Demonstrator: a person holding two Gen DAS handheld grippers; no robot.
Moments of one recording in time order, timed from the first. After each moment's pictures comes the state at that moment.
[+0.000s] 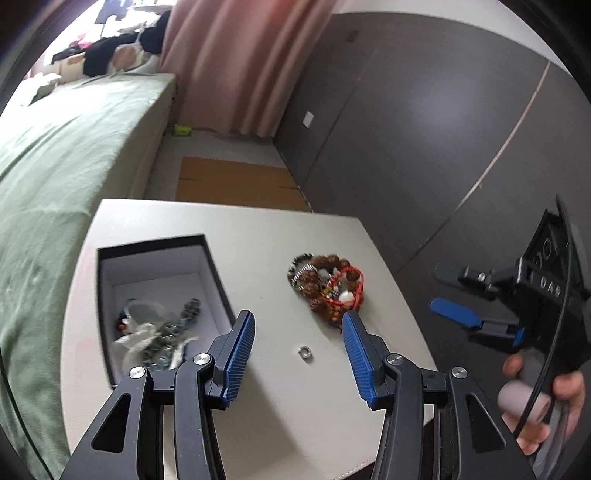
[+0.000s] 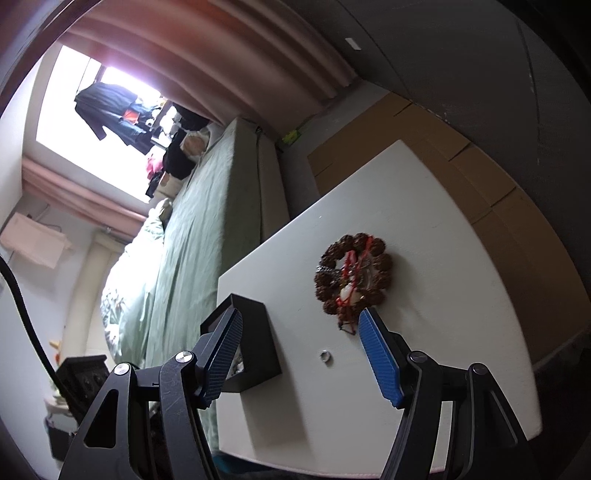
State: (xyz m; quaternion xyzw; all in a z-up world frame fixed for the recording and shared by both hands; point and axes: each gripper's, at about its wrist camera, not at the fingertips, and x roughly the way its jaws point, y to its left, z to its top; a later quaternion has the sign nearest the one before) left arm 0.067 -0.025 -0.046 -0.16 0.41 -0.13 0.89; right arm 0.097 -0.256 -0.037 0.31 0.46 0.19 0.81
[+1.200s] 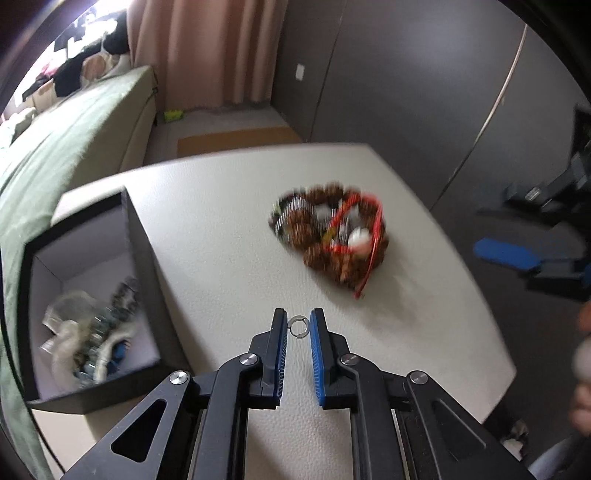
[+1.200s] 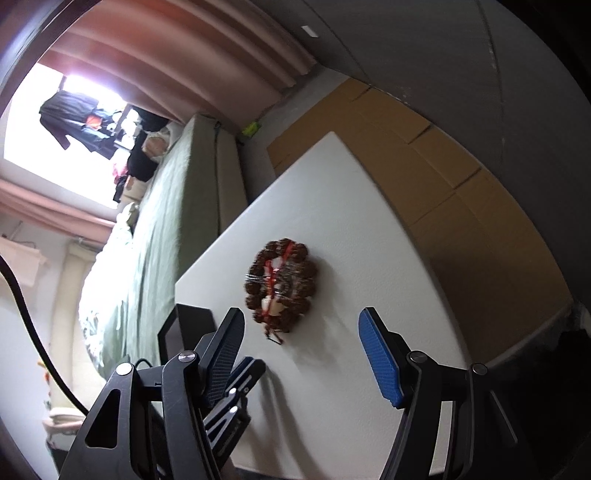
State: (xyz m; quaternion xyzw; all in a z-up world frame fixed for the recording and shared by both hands) left arm 0.102 -0.085 -0.105 -0.06 0.46 -0.11 0.88; right arm 0.115 -0.298 -0.066 0.31 0.51 0.15 0.79
